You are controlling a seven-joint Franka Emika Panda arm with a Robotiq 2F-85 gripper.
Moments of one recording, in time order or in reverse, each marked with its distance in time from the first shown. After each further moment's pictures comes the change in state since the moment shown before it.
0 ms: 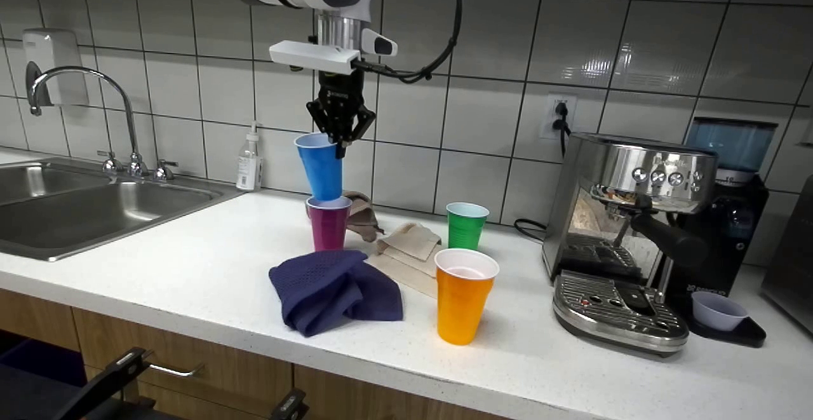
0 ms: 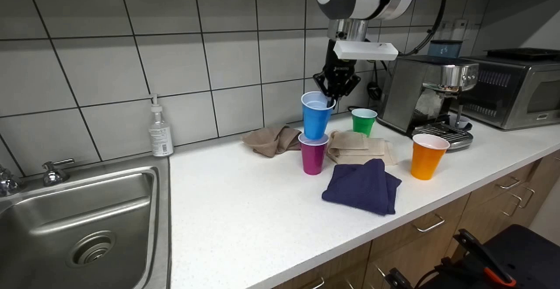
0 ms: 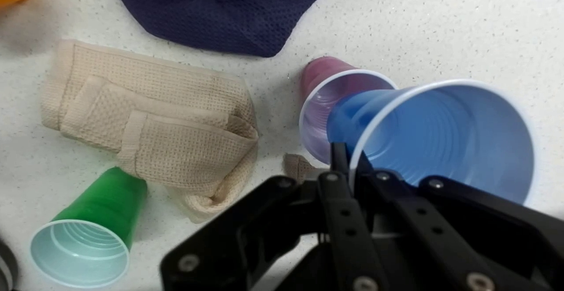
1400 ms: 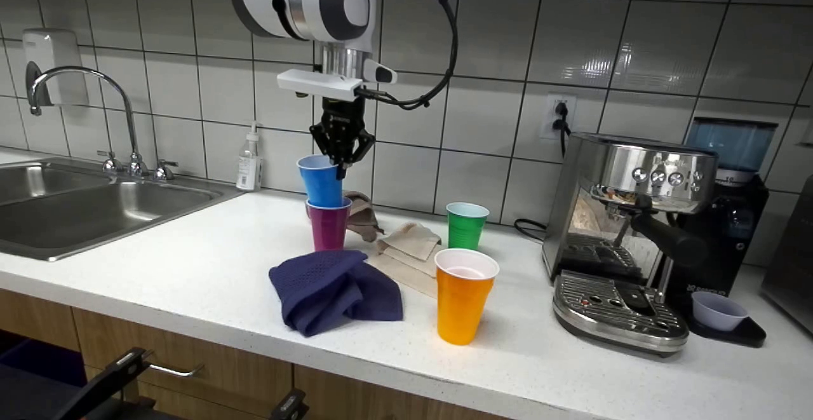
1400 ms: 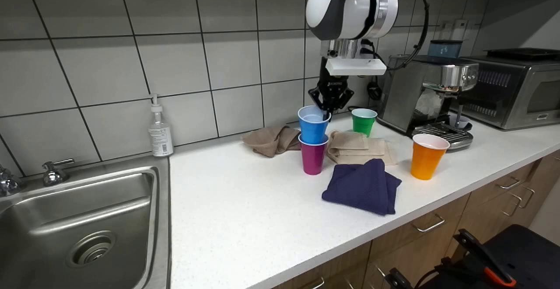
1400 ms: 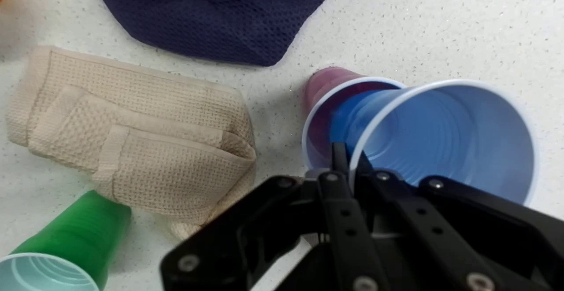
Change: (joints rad) arm 0.001 0.134 0.005 0.071 -0.002 0.000 0.001
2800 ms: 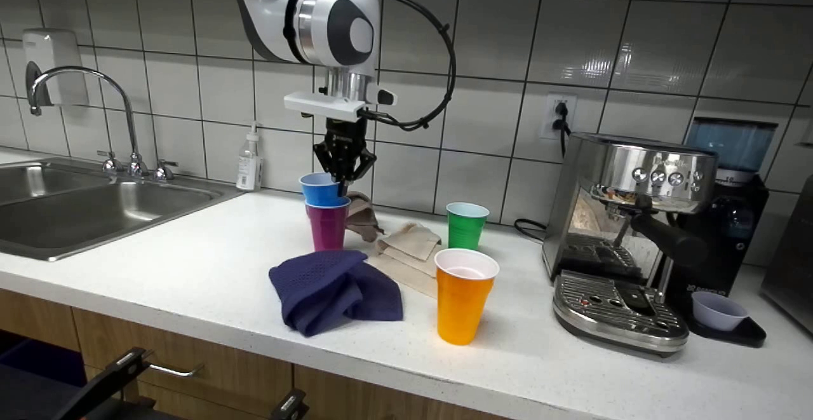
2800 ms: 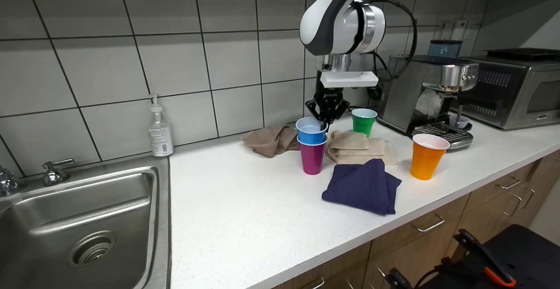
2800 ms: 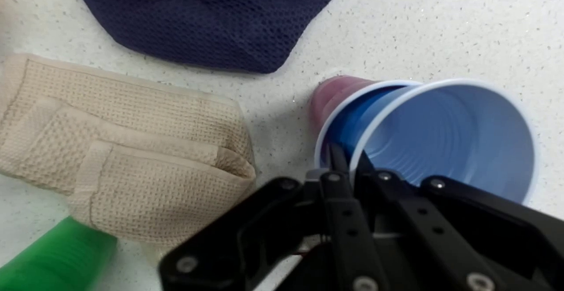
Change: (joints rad) arm 0.000 0.113 0.000 0.071 0.004 -0.015 0.006
